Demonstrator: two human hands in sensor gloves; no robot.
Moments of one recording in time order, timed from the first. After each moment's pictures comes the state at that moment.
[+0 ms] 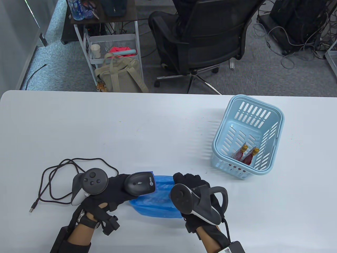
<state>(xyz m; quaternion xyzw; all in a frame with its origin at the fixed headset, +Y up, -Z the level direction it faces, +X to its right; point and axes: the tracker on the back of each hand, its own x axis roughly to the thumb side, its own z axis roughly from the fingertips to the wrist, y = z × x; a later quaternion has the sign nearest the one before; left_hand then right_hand) -0.223 -0.715 -0.205 -0.13 -0.18 0.39 0.89 0.051 -0.615 -0.161 0.13 -0.02 0.99 0.07</state>
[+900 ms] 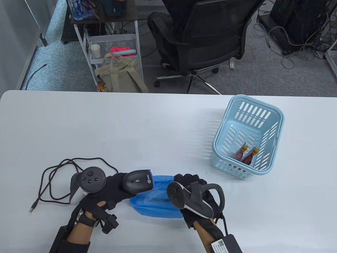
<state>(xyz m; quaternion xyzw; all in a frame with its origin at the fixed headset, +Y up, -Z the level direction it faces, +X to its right) -0.228 -0.714 -0.207 -0.14 -0.16 0.40 0.89 0.046 -0.654 -0.178 0.13 0.01 0.99 0.01</state>
